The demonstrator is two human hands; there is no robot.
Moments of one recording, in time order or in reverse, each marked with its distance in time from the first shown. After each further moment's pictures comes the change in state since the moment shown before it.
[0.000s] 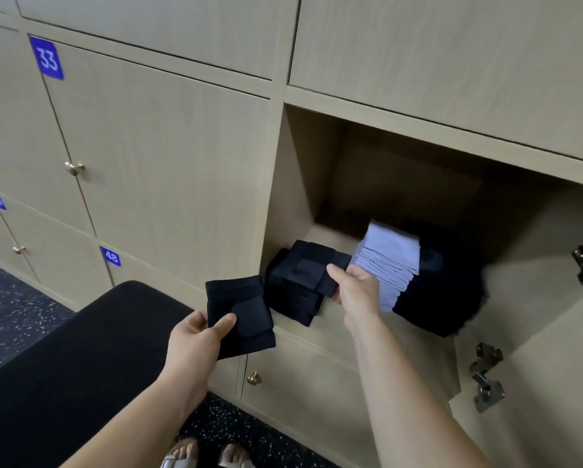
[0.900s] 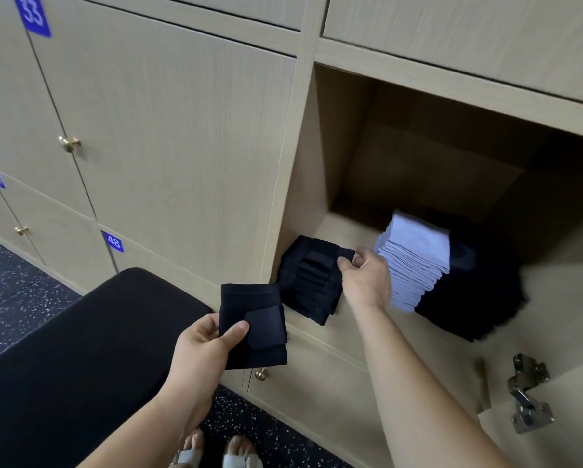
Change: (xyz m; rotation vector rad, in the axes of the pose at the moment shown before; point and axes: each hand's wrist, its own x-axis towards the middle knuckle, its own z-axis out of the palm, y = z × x) left_hand 0.023 -0.019 -0.003 -0.006 -0.055 -0.041; right_hand 0.064 0.036 0.024 -0.775 0.249 -0.165
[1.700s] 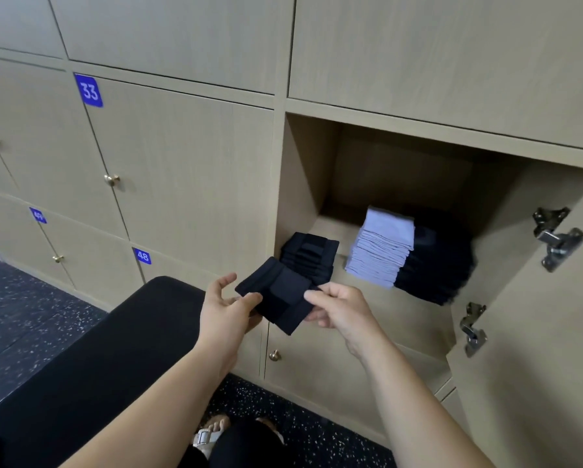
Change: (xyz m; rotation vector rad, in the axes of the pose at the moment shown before) left_hand -0.075 0.045 0.003 -0.064 0.027 0.075; right_hand -0.160 -0.021 -0.101 0.529 -0.595 0.077
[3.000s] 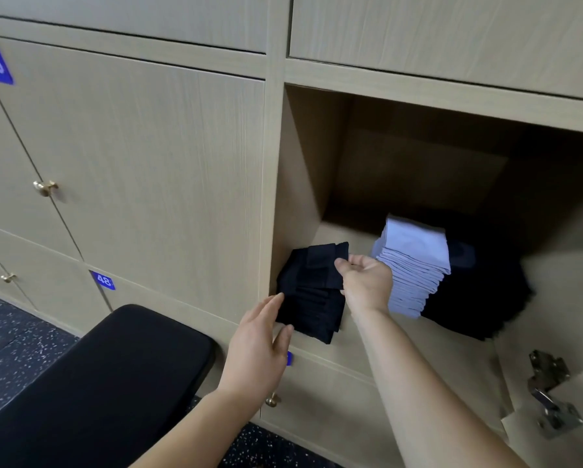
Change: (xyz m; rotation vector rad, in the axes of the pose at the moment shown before) left_hand 0.112 -0.051 0.043 0.930 -0.233 0.593; right_hand 0.183 0.010 -0.012 0.038 0.567 -0.103
